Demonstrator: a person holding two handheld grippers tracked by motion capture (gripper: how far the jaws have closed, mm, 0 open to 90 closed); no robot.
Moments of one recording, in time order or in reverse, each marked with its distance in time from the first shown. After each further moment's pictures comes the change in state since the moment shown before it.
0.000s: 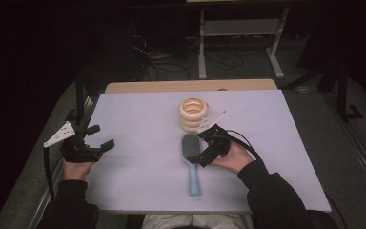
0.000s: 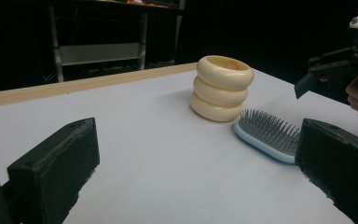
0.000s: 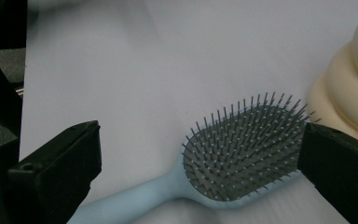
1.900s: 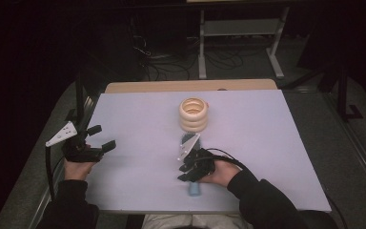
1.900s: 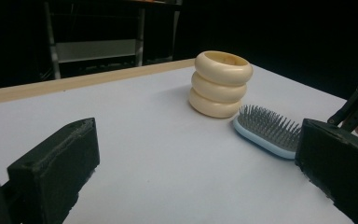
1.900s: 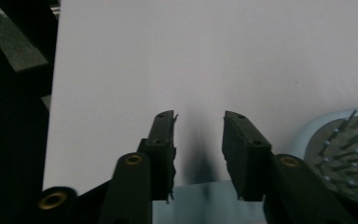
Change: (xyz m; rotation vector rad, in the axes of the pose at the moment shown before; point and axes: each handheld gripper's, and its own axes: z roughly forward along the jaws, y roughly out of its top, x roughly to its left) left arm 0.001 -0.001 0.004 0.022 -0.012 0.007; right arm 0.043 -0.010 0.053 0.230 0.142 -0.180
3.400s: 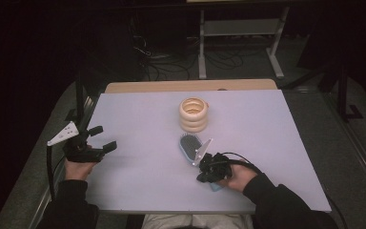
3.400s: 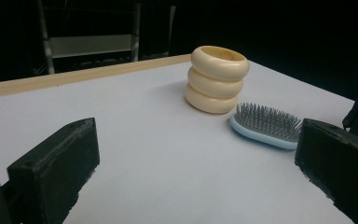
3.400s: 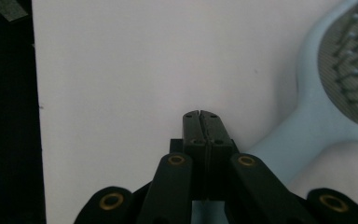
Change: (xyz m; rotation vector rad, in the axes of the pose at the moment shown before) left arm 0.000 -0.001 0.002 0.014 -0.016 -0.006; right arm 0.004 -0.038 -0.018 0.144 -0.034 0.073
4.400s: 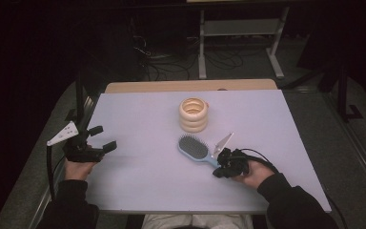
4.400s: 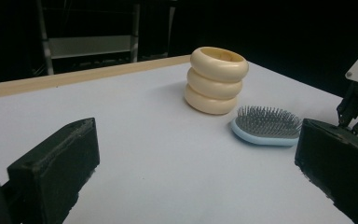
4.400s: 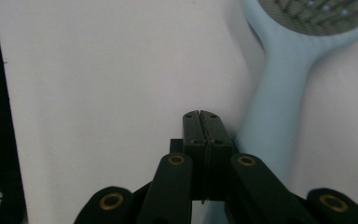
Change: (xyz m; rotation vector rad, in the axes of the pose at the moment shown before) left arm 0.001 0.000 0.000 -0.002 -0.004 0.000; right arm -0.023 -0.041 -0.022 -0.010 -0.030 0.120
